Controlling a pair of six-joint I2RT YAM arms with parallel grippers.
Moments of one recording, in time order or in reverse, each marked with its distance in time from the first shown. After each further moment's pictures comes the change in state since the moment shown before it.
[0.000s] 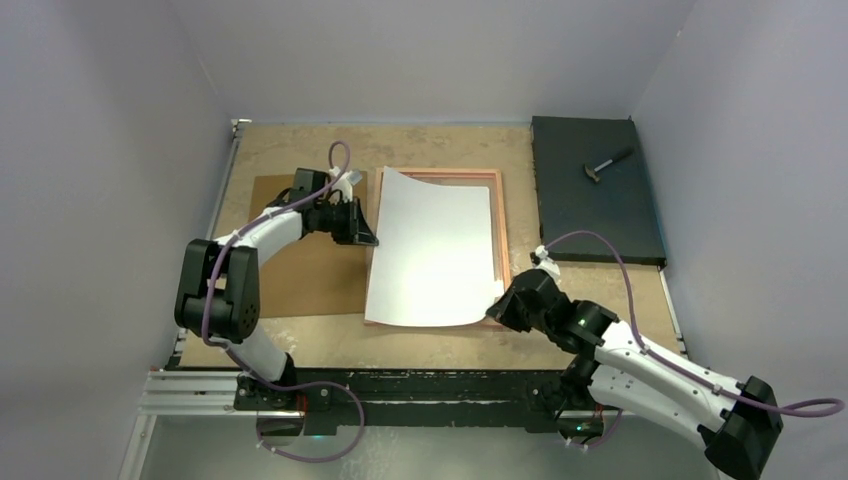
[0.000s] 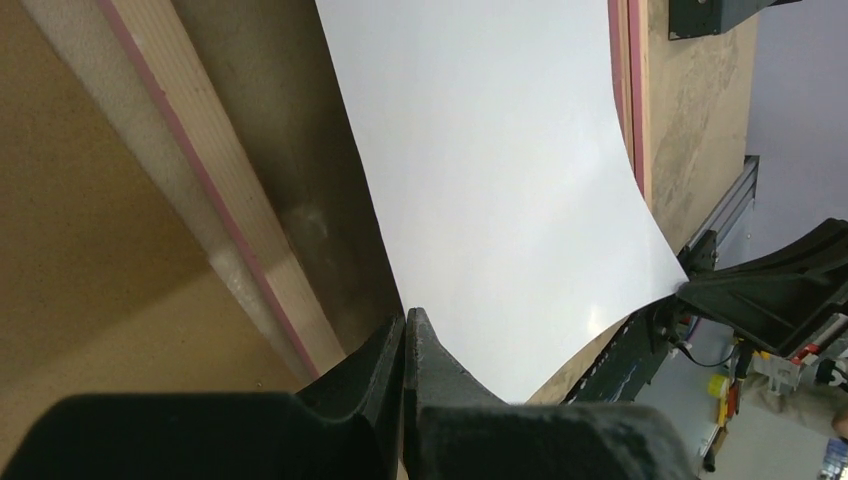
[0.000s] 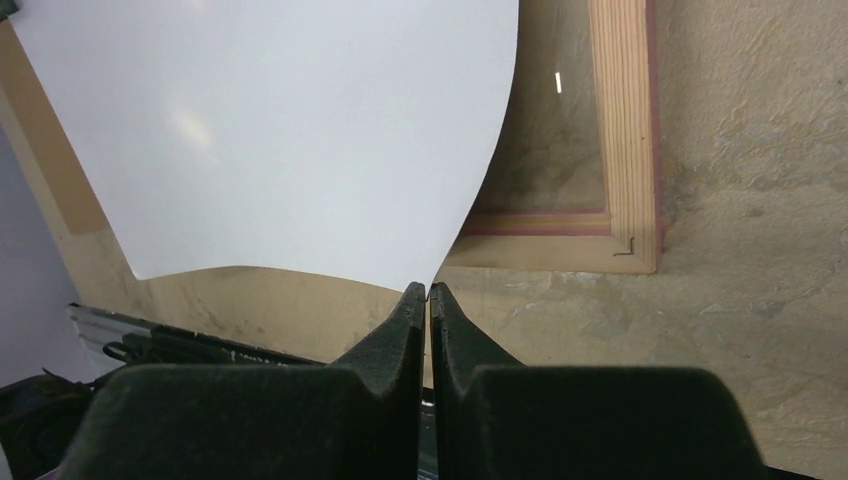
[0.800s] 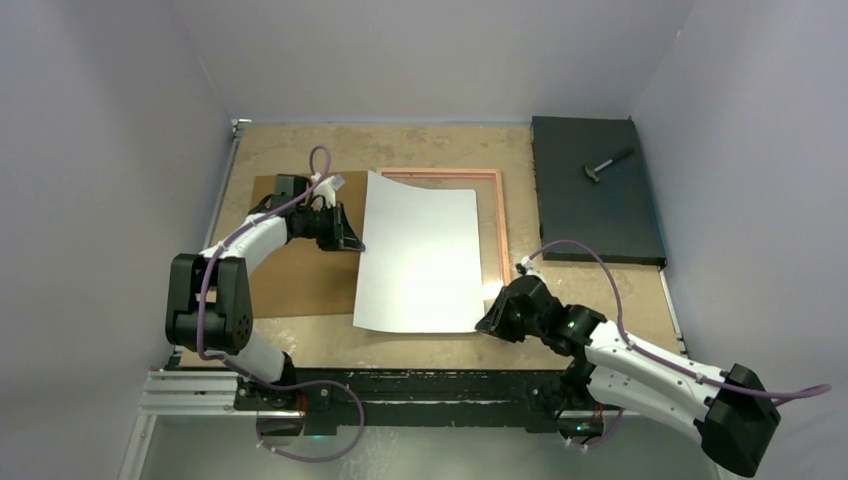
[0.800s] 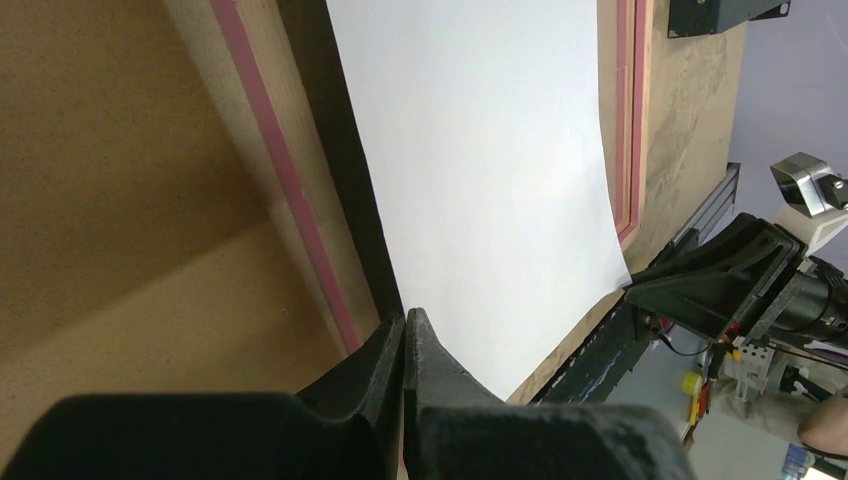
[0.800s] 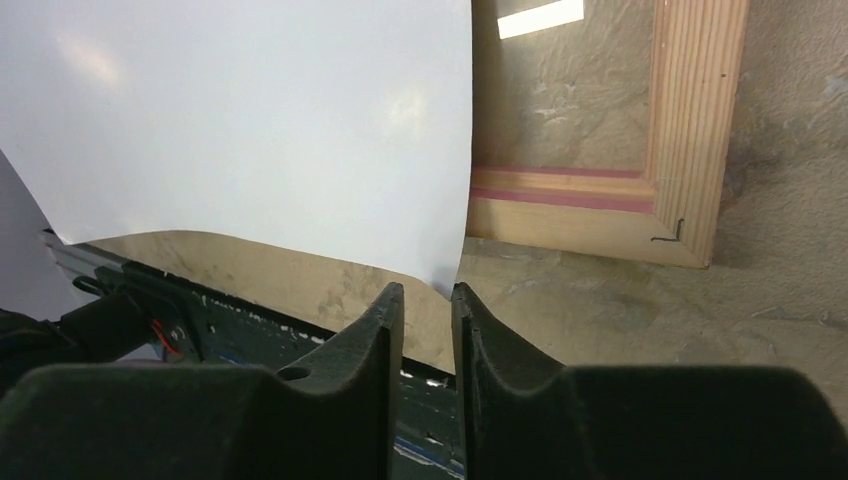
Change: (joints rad) left arm 0.090 -0.068 -0.053 -0.072 0.030 0.032; right arm 0.000 0.065 -0.089 0.116 -0.150 -0.025
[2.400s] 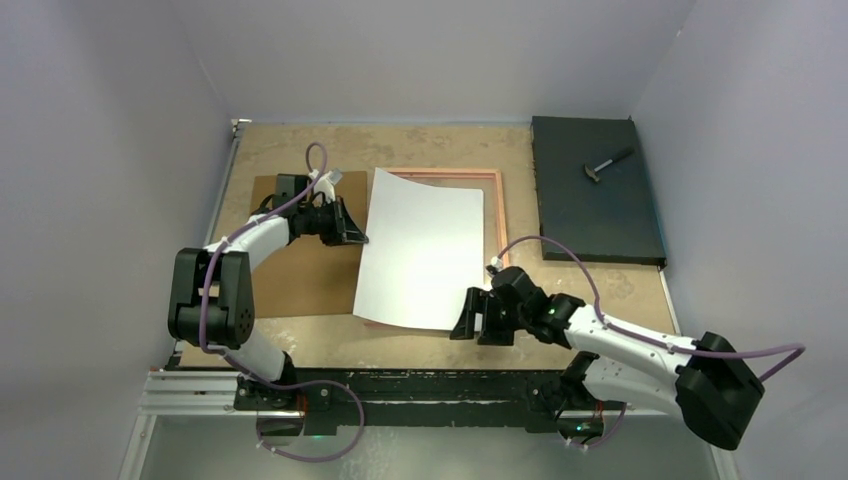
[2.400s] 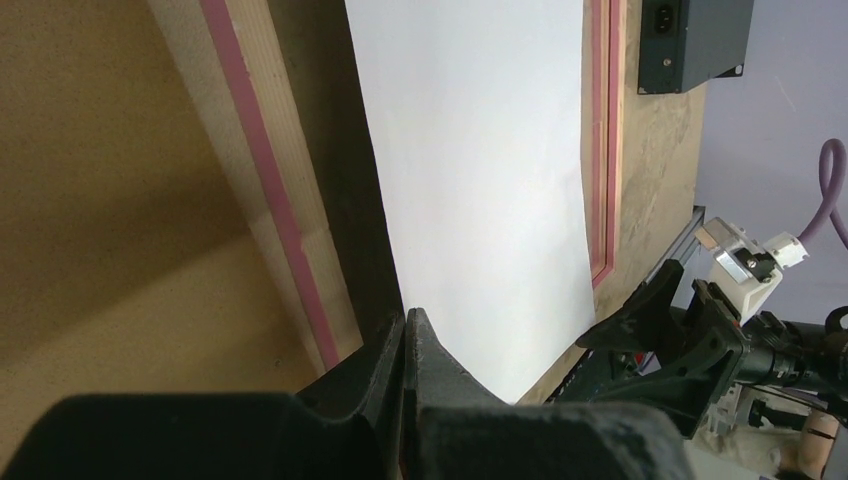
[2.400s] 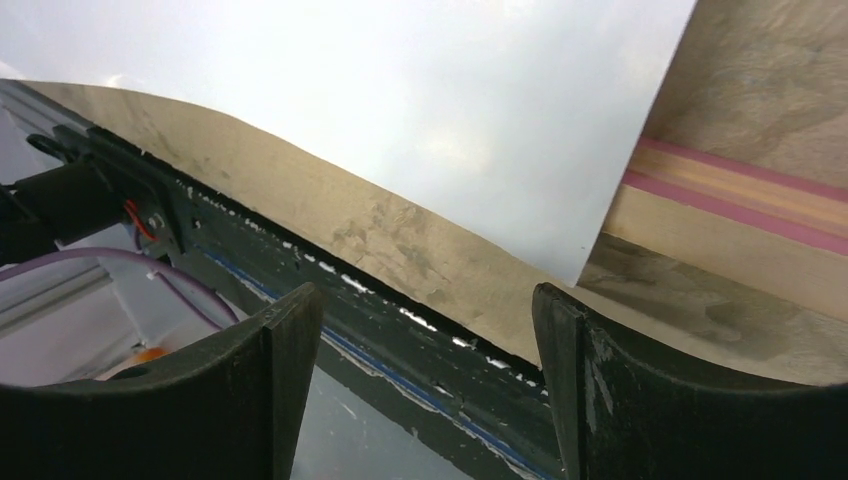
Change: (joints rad) left arm 0.000 0.034 -0.016 0.154 0.007 -0.127; right arm 0.000 0.206 0.059 0.108 -0.259 -0.146
